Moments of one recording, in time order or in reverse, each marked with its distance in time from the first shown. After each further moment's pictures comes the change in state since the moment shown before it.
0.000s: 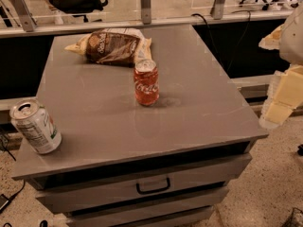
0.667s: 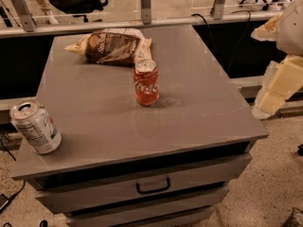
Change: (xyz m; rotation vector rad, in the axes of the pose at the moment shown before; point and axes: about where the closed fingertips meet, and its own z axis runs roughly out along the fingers) arm -0.018 -0.011 -0.005 0.014 -0.108 -0.031
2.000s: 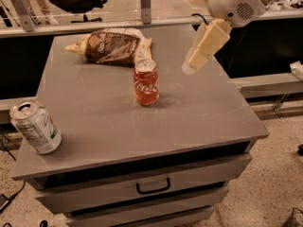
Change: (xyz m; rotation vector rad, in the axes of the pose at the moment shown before) arm -0.143 -0.063 0.030 0.000 -0.440 -0.165
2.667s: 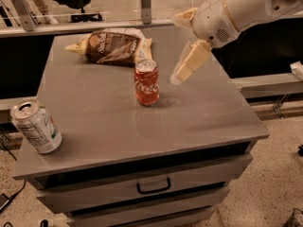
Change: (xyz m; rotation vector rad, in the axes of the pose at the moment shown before) arm 0.022 -0.011 0.062 -0.054 -0.108 0.009
